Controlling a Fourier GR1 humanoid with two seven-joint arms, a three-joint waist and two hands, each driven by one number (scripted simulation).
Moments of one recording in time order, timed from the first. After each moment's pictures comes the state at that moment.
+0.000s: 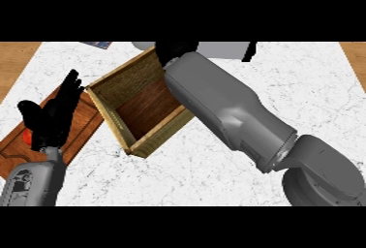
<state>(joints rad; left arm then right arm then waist) -0.25 0.19 0.13 -1.45 -0.04 0.04 0.16 -1.53 0.00 0.99 -0.36 0.35 -0.17 0.92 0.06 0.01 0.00</state>
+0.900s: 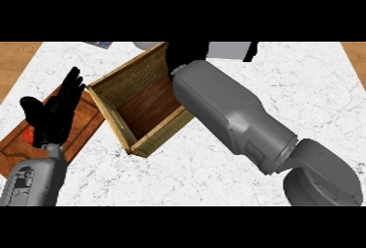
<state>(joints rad) -0.27 0.18 0.13 -1.44 -0.05 0.04 0.17 -1.46 0.00 0.93 -0.37 0.28 -0.13 1.00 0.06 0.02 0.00</state>
